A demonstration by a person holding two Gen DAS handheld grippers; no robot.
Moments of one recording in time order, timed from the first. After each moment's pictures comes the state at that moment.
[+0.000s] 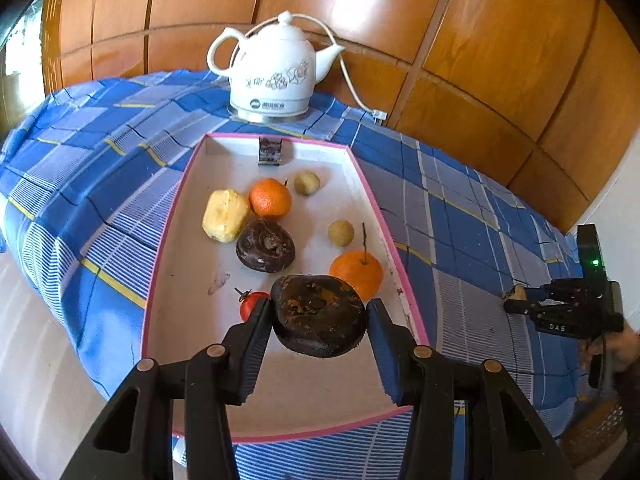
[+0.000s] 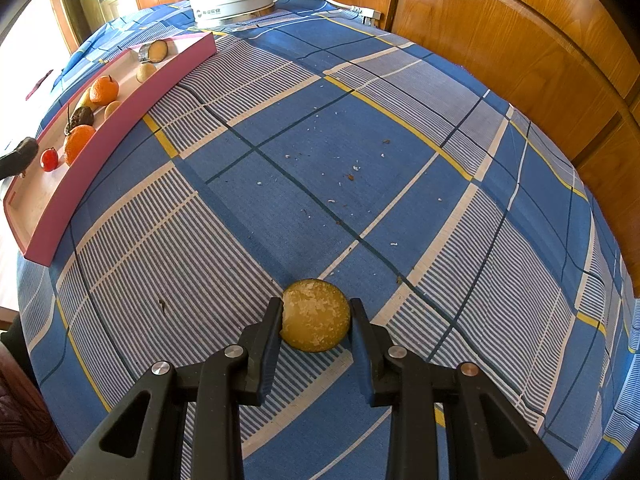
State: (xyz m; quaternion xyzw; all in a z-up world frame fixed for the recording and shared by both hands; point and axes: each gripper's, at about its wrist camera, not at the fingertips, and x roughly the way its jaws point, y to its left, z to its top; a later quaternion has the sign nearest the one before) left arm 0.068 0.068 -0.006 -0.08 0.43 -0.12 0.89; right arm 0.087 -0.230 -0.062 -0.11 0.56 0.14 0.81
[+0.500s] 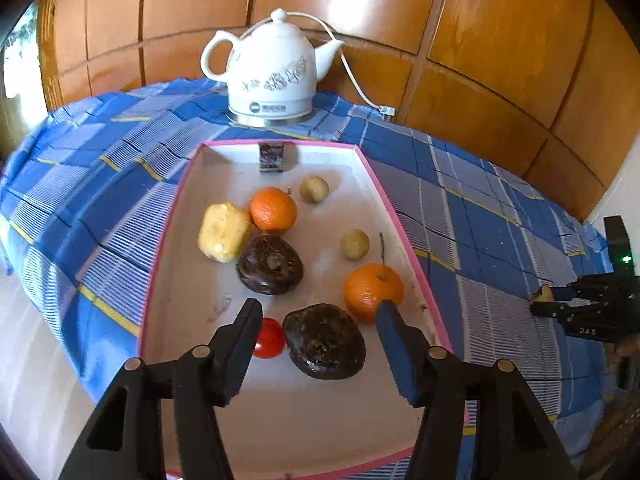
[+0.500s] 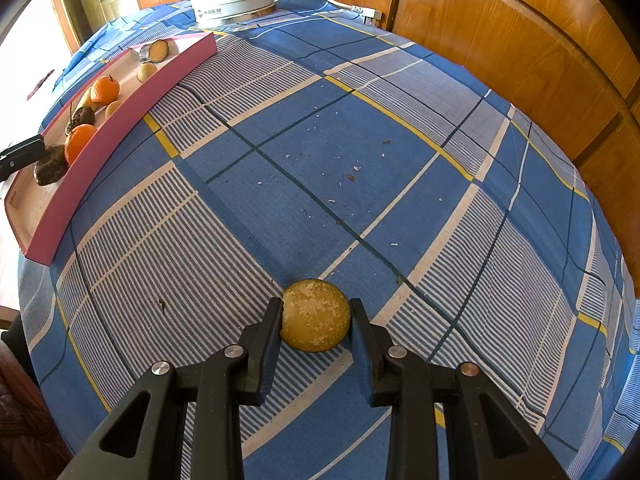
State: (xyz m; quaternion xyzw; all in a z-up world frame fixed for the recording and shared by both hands) left arm 0.083 0.059 -0.014 -0.04 0.42 -0.09 0.90; right arm 0.088 -0.231 -0.062 -0.11 0.56 0.14 0.81
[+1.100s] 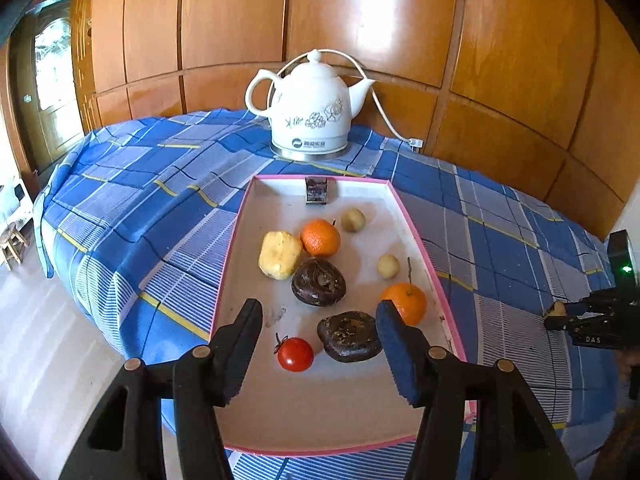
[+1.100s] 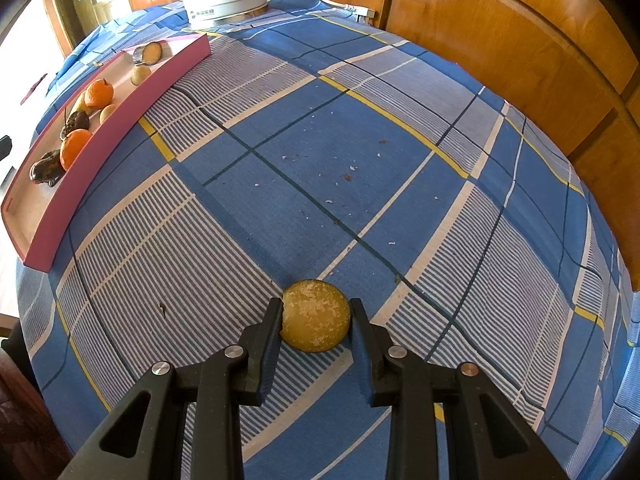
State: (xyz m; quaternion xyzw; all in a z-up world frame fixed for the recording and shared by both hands) left arm 0.056 0.076 0.015 -0.03 0.37 -0.04 0.93; right arm 0.090 -0.228 -0.059 -0.11 0.56 0.13 0.81
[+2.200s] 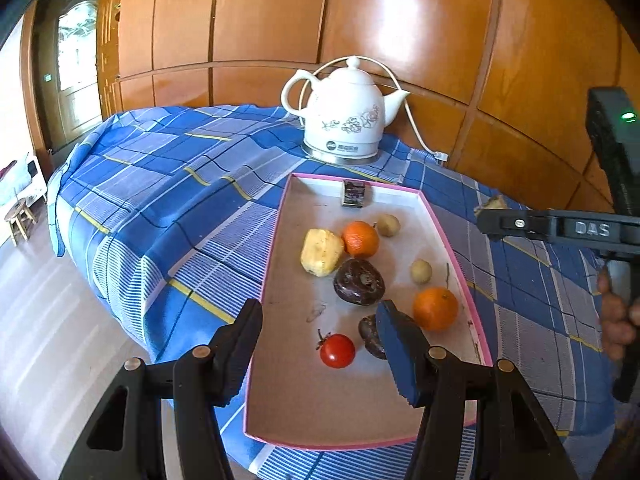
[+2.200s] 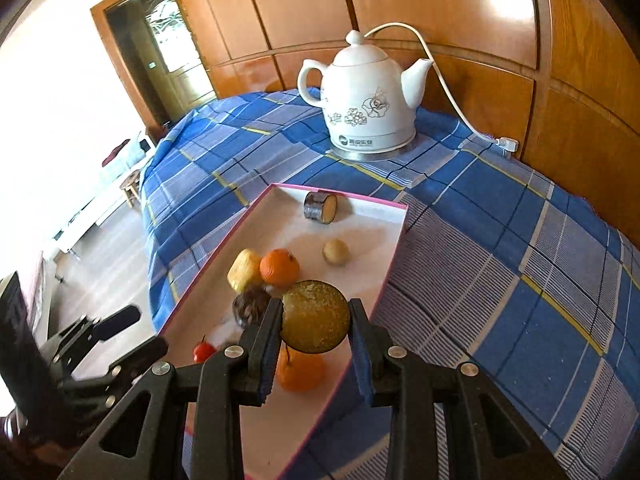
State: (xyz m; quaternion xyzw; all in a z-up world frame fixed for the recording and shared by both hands) left arm 0.048 0.111 0.010 -0.07 0.37 -0.01 0.93; right arm 0.140 -0.054 0.031 0.01 0.45 0.27 0.85
